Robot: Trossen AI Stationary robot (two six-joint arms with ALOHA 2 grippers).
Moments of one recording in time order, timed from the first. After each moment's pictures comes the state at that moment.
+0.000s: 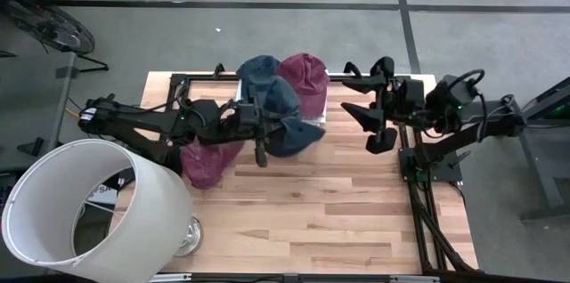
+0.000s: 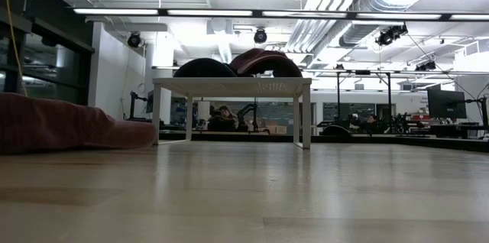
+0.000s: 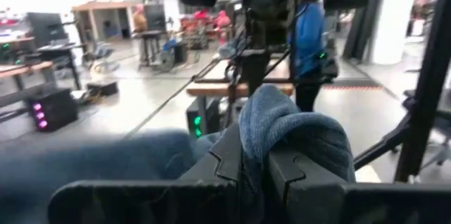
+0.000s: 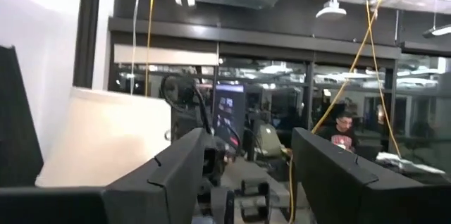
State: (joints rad) left arm -0.20 1.33 1.36 0.09 -0.38 0.07; right arm 0.19 1.10 1.31 0.20 0.23 -0.16
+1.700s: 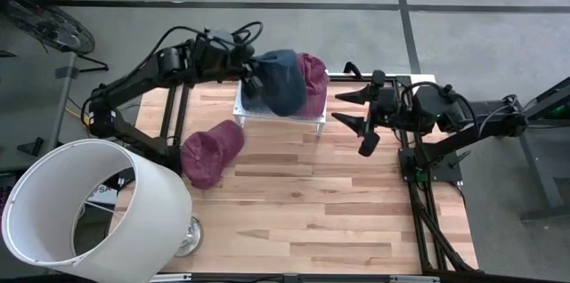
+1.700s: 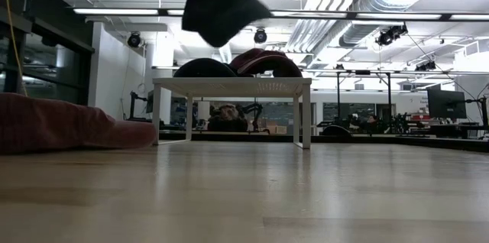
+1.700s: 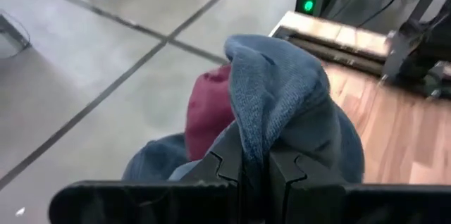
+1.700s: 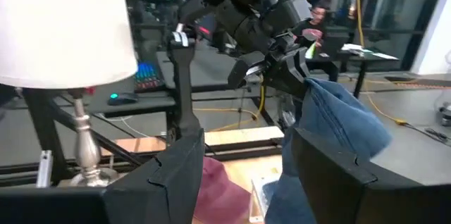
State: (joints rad) left arm 0.31 1.42 1.79 -0.86 -0.28 -0.06; right arm 0.19 1.07 1.31 -0.27 0.40 0.00
